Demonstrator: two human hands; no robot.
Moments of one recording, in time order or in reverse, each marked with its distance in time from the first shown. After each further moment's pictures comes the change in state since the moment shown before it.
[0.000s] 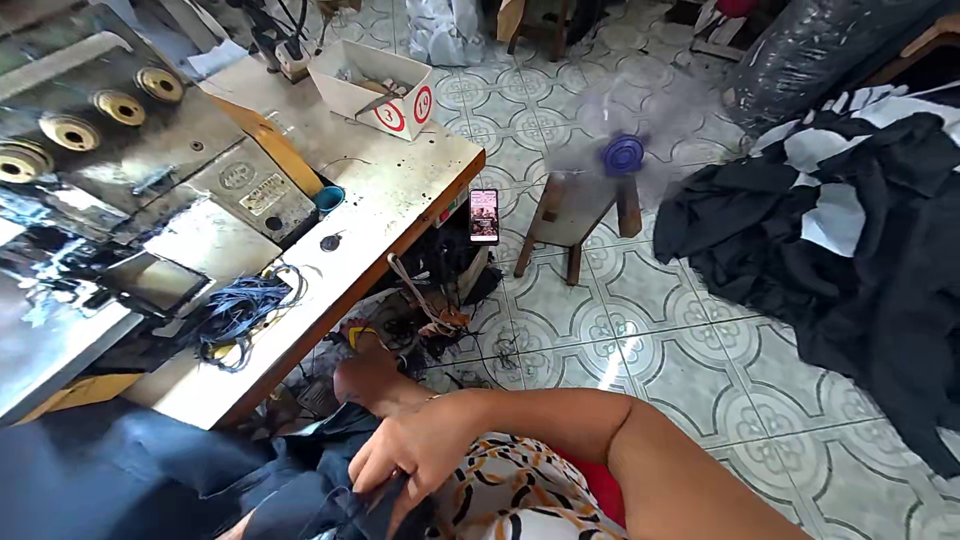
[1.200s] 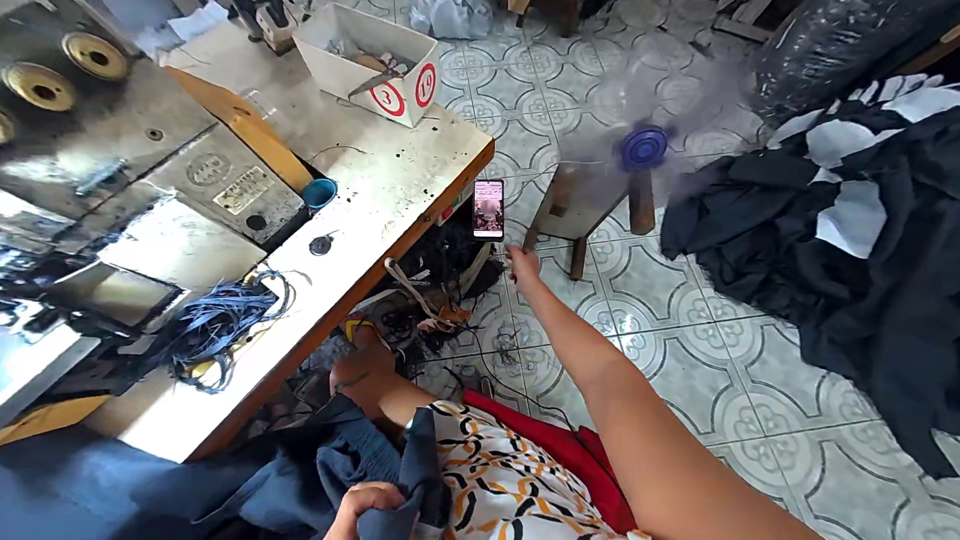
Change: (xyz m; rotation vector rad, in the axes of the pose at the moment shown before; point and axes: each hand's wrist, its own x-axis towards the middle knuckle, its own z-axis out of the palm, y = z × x) left_hand 0.049 -0.029 0.112 0.175 0.264 0.224; right_hand -0.185 0.235 -0.137 0.374 1.805 1.026
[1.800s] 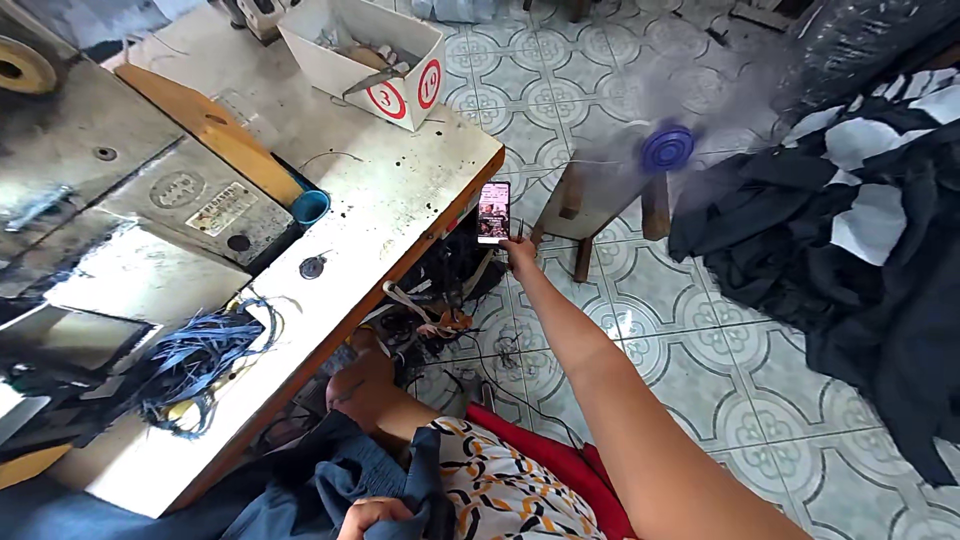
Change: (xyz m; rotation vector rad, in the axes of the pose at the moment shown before) left_hand 0.027 -0.008 0.004 -0.044 -0.017 -0.060; right_hand 0.056 -0.017 0.028 -0.049 -0.006 0.008
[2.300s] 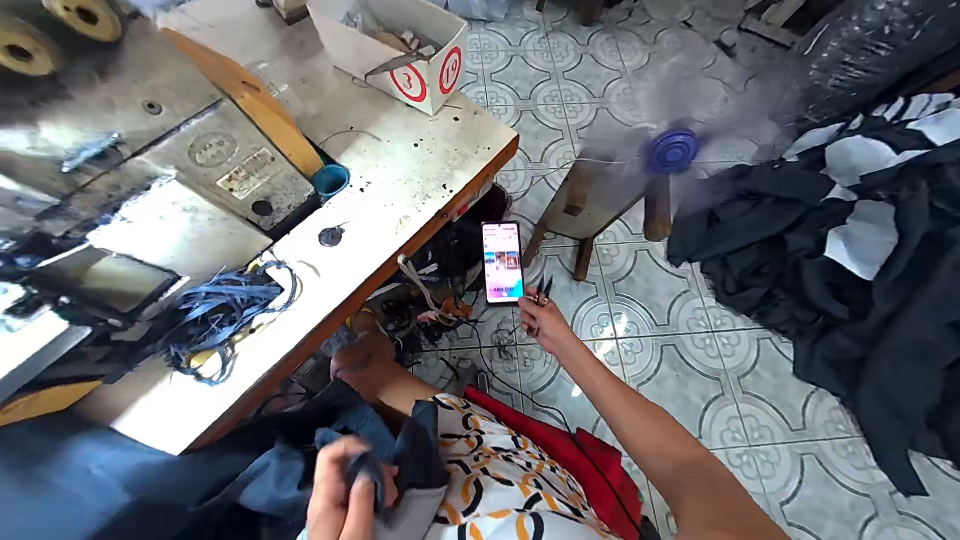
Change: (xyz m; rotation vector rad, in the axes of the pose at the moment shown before) left_hand 0.001 0.000 -0.009 -0.061 0.124 -0.084; right_hand -0.151 0.063 -0.079 0.260 -0.391 0.043
